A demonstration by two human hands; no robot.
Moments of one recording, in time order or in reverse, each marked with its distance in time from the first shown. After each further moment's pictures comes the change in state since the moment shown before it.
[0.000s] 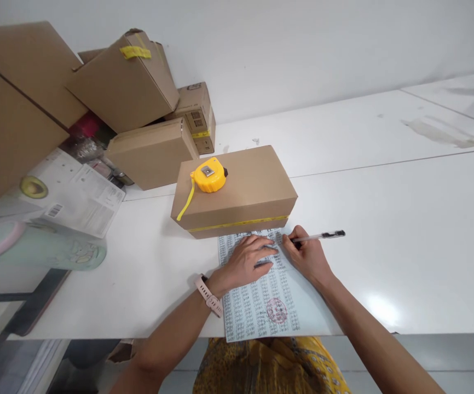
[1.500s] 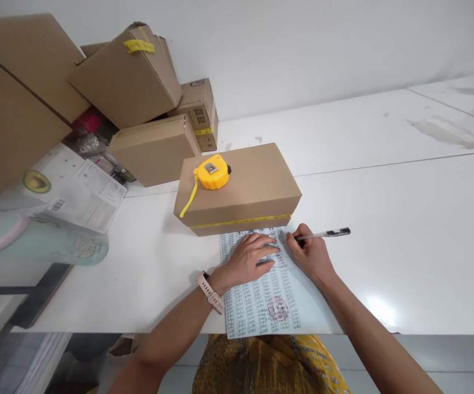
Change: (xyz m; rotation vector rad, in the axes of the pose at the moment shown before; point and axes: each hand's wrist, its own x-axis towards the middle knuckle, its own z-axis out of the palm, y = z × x) left_hand -0.001 0.000 -0.001 0.015 -0.005 0.007; right_hand 0.000 -0.007 -0.001 -0.080 0.061 -0.012
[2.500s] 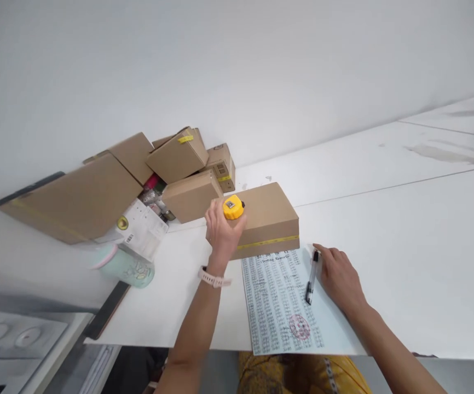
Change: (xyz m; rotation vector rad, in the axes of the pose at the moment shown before) left_hand 0.032 0.012 -0.133 0.257 0.840 -0.430; right_hand -0.008 0.048 -0.010 -0.470 0.165 -0.320
